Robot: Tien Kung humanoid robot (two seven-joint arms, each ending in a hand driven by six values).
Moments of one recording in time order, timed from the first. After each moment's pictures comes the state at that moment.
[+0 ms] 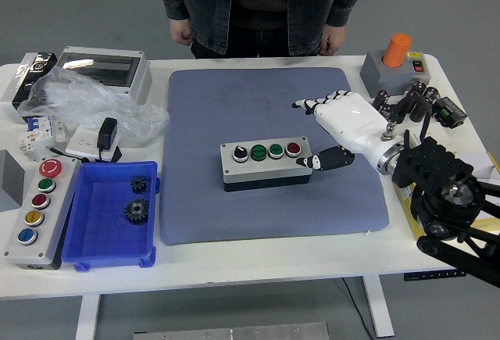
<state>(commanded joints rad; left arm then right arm) 0.03 0.22 -0.13 -0.20 0.19 0.06 0.18 0.66 -0.67 0.46 1.71 -2.06 -0.07 -0.42</state>
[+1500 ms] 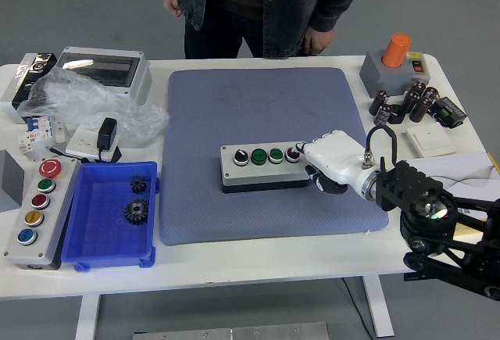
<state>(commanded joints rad) 0.02 0.23 -0.14 -0.20 0.20 0.06 0.18 0.70 -0.62 0.31 1.61 -1.99 -0.08 -0.41</state>
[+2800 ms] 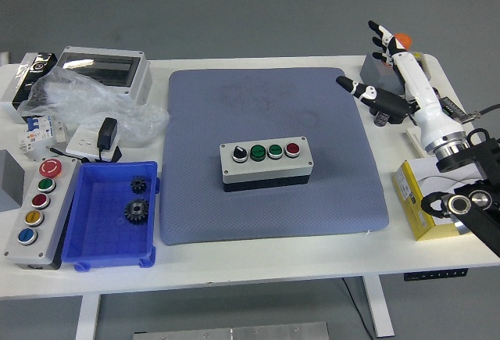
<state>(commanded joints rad) 0.03 0.22 -0.16 -0.20 0.23 0.05 0.18 0.28 -0.52 1.08 1.57 -1.30 -0.37 0.17</state>
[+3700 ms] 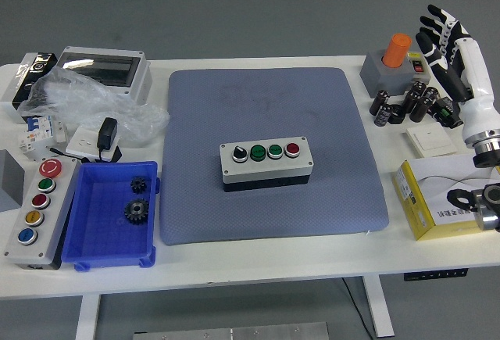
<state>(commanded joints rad) 0.03 0.23 -0.16 -0.20 0.22 0.06 0.19 0.20 -0.51 1.23 1.55 -1.23 -0.38 0.20</state>
